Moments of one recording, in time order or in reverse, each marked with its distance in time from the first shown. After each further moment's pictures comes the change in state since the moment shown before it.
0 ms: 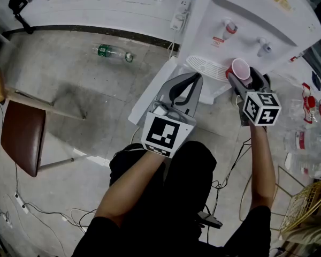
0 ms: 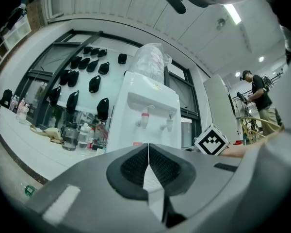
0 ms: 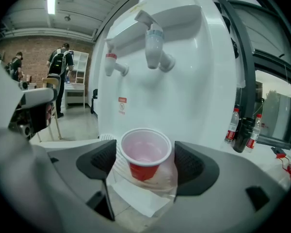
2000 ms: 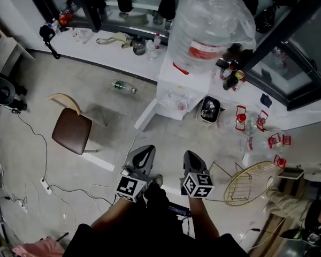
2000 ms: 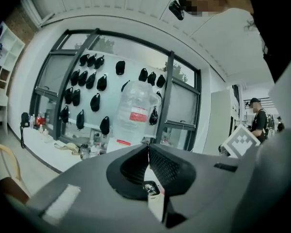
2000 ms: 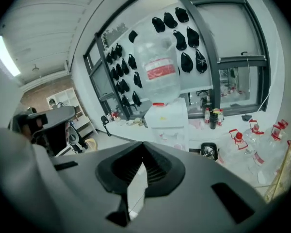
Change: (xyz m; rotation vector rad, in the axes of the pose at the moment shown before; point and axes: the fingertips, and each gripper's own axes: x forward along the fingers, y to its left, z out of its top) left arm -0.156 -0.190 0.499 -0.122 0.251 0.117; right arm -0.470 0.124 0.322 0.462 0.130 0.035
